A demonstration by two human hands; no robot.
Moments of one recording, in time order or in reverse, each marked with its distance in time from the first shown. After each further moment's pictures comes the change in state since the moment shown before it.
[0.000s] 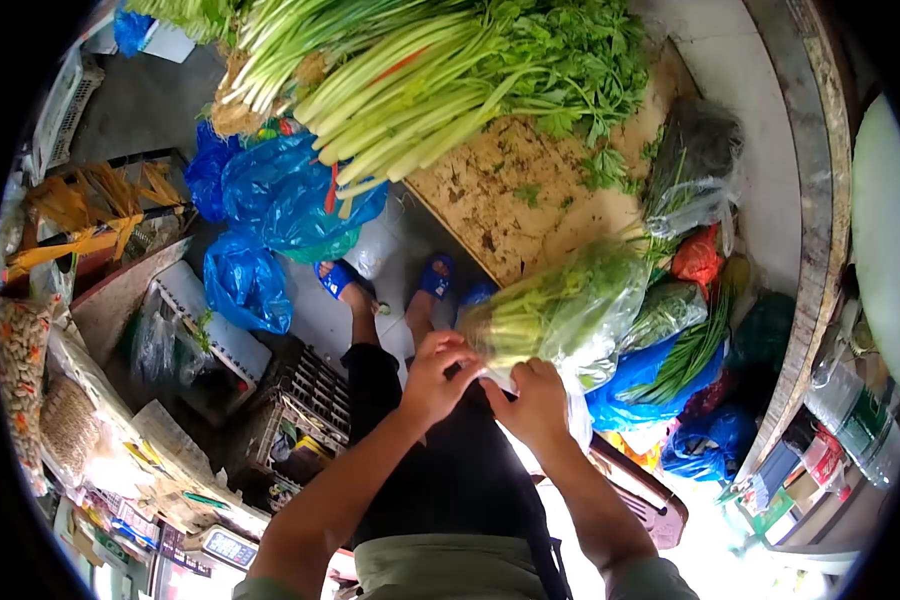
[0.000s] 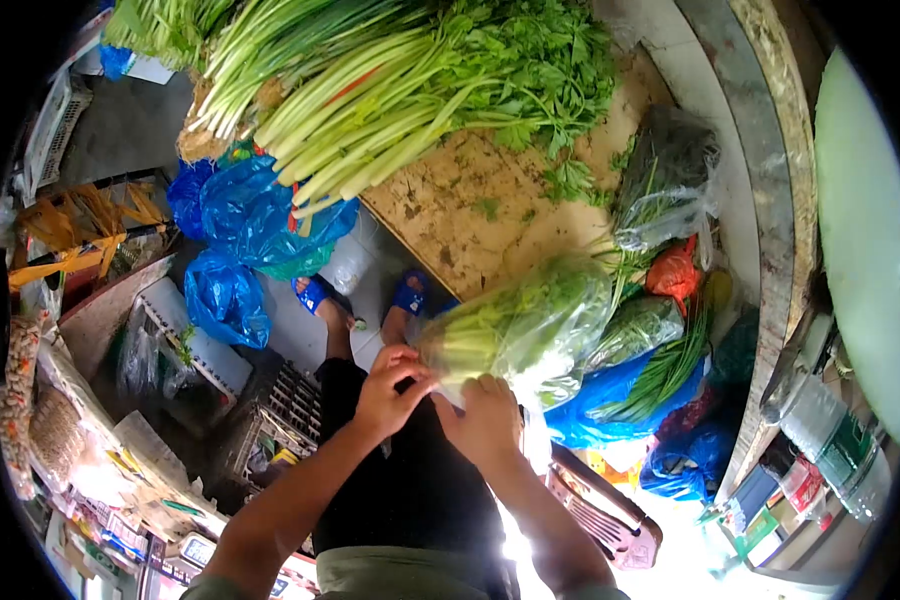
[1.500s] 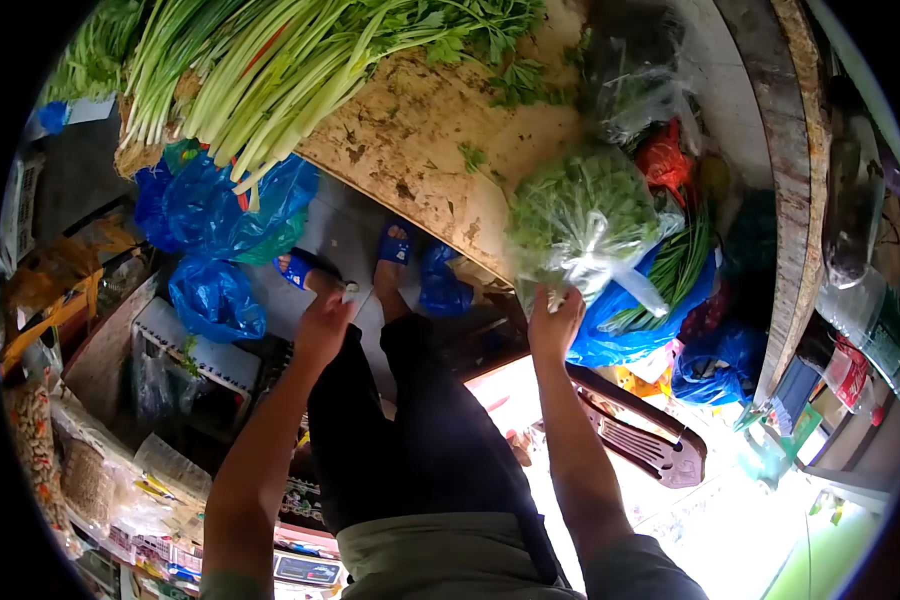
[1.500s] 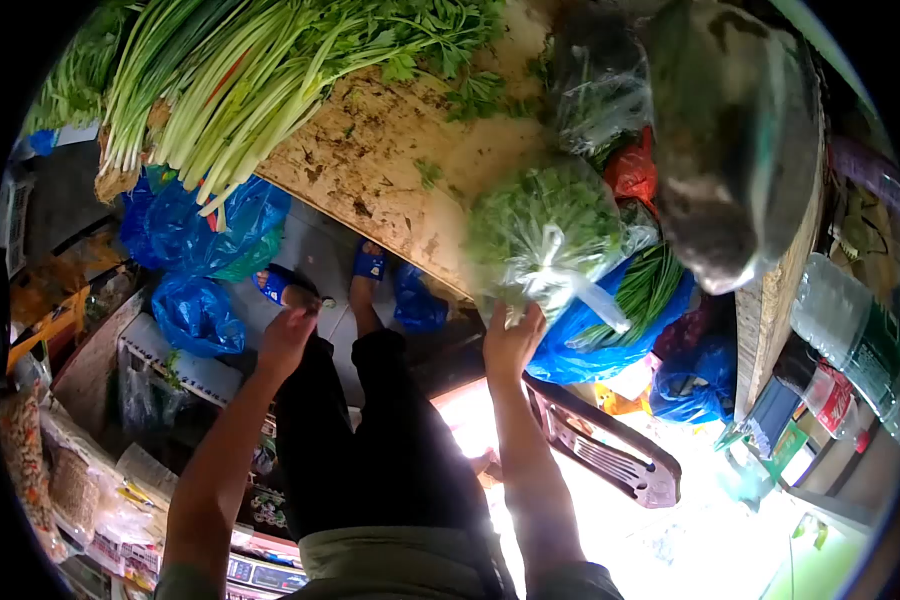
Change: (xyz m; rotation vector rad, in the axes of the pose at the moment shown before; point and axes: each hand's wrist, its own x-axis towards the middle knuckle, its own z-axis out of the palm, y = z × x) left_hand 0.022 -0.142 -0.072 0.474 -0.167 0.137; right_hand -0.031 0.144 0.057 0.173 0.572 0.801
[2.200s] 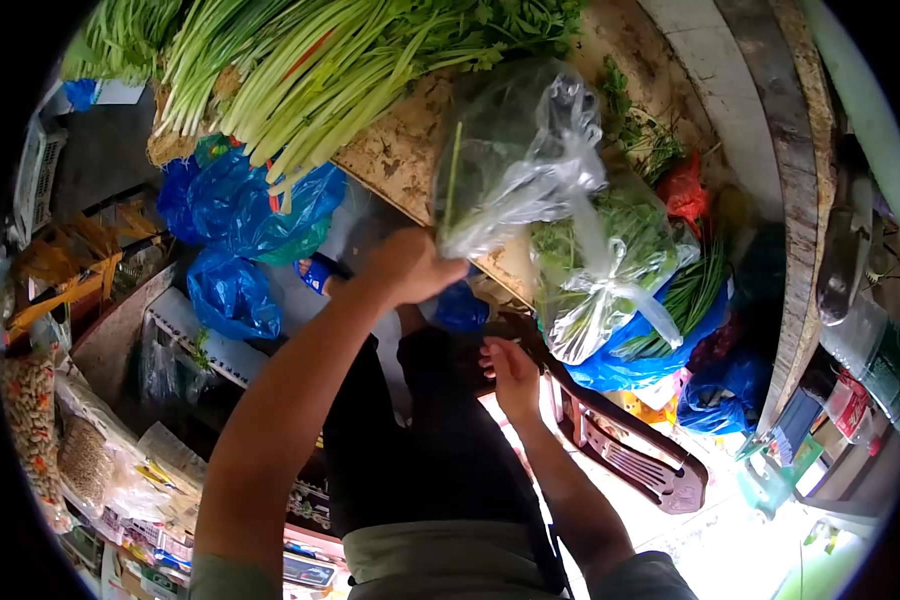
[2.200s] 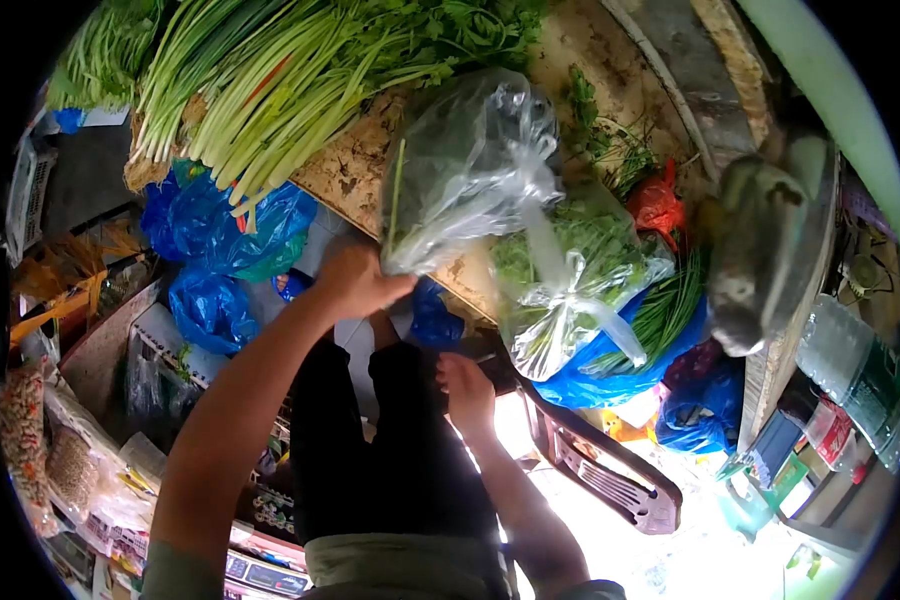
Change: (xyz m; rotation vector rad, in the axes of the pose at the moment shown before) left_hand 0.162 0.196 -0.057 0.267 -0.681 -0.316; right_hand -0.084 -0.028 -0.003 0.698 -0.765 0.216
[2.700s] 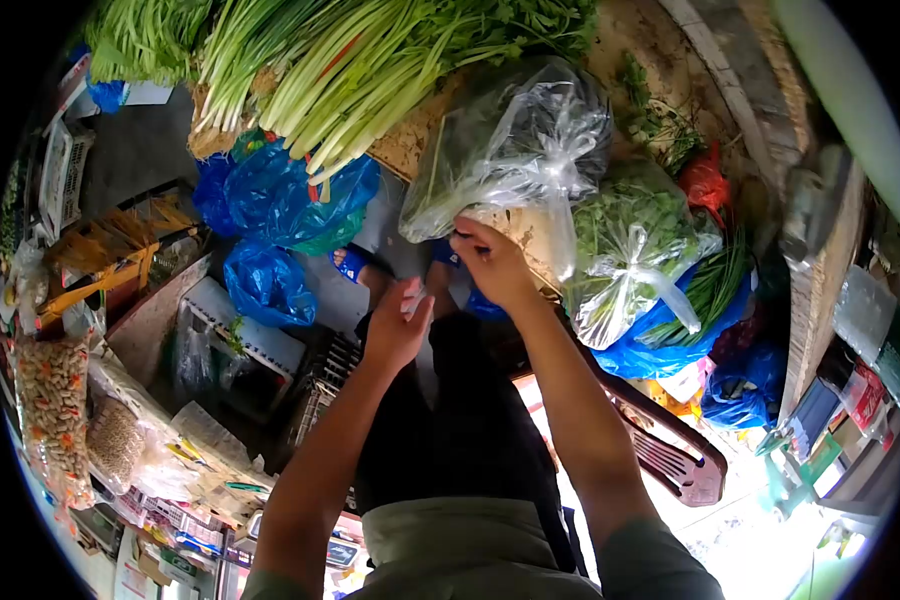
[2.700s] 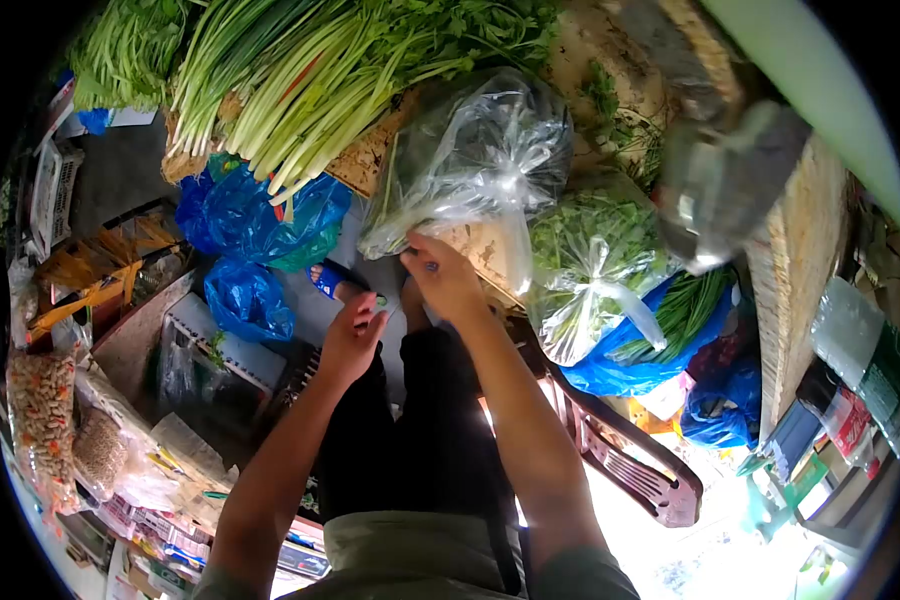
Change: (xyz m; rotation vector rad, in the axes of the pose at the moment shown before) left_hand -0.074 -0.081 0.127 -0.827 0.534 0.042; right_hand 0.107 -0.096 0.082 -0.298 -0.200 -0.348
